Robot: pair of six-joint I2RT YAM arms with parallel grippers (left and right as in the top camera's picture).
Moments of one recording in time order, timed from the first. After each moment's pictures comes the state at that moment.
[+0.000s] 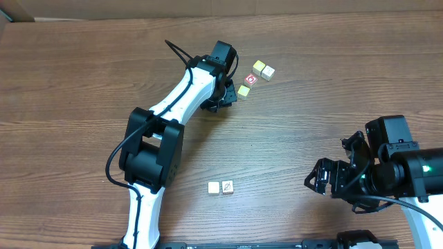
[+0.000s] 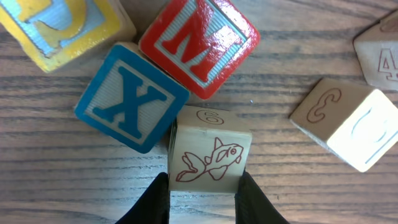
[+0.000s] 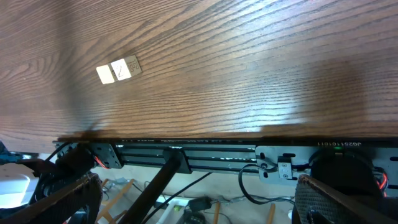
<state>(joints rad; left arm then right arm) -0.42 2.22 1.74 -0.88 0.04 -0.63 0.09 1.04 1.18 -1.64 -0.40 0.33</state>
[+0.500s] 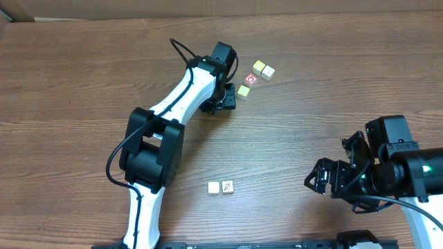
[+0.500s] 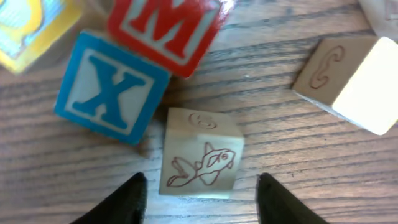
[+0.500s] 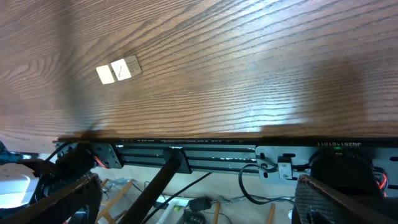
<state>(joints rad) -0.43 2.23 1.74 -0.92 0.05 -0.46 0.09 1.04 1.18 -1.64 -0.40 0.33</state>
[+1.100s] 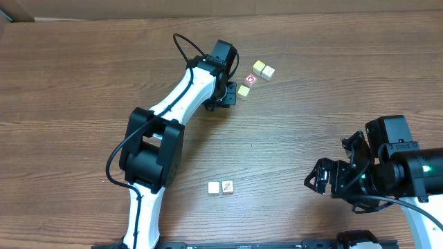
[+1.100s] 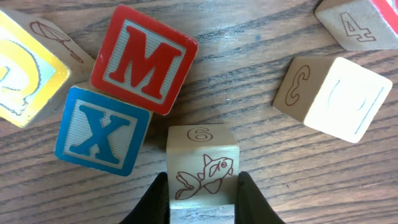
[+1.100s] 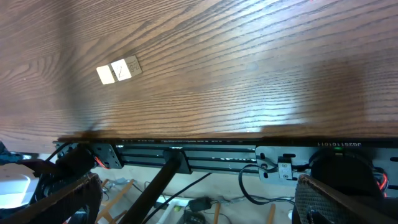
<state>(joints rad) -0.43 2.23 1.74 -0.86 0.04 -0.35 0.09 1.04 1.18 -1.64 -0.40 0.33</state>
